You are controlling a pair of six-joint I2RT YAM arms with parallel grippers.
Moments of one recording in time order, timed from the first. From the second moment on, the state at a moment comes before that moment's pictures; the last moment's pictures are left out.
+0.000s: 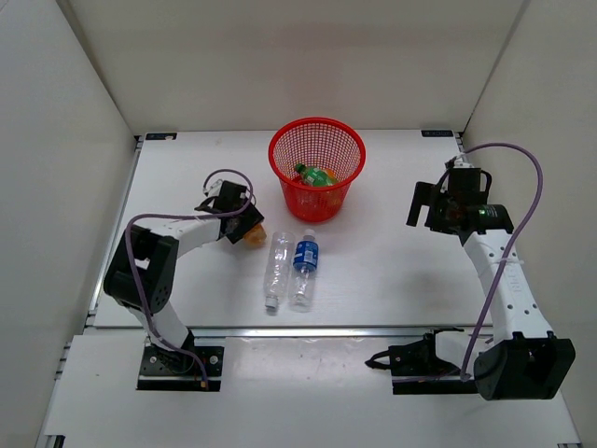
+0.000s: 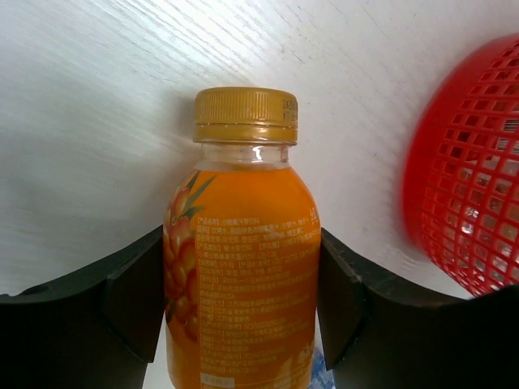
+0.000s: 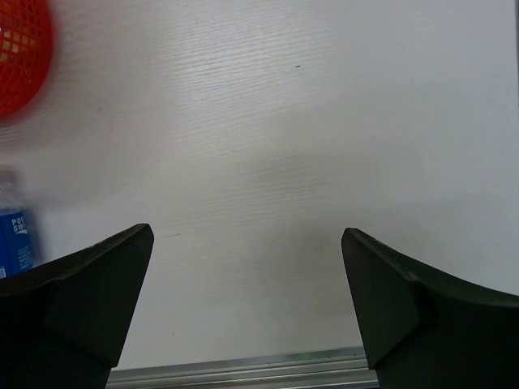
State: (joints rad) left arm -0.38 1.70 0.94 -0.16 -0.14 -0.99; right arm 0.02 1.13 1.11 -0.82 0.06 0.20
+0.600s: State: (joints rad) left arm -0.55 1.51 1.53 -0.02 -0.35 -0.64; right arm 0.22 0.90 0.72 -0.75 -0.02 0.29
